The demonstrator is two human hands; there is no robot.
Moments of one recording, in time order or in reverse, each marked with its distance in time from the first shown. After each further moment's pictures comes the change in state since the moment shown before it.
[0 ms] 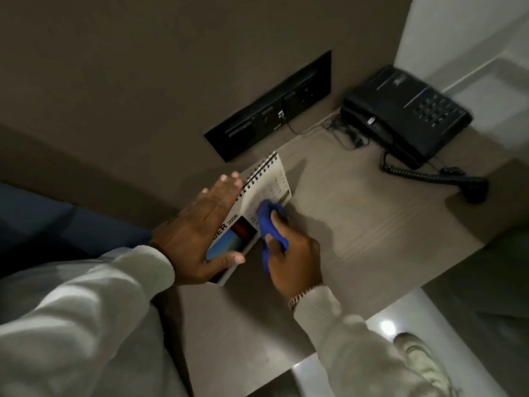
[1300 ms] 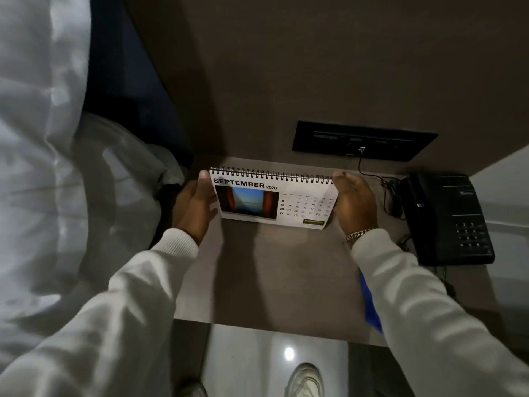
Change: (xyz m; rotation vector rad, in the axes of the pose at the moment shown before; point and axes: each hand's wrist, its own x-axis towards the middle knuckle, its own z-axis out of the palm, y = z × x) left_hand -0.044 0.052 0.043 -1.422 1.098 -1.256; right_hand 0.112 -0.058 -0.050 -0.055 -0.176 0.078
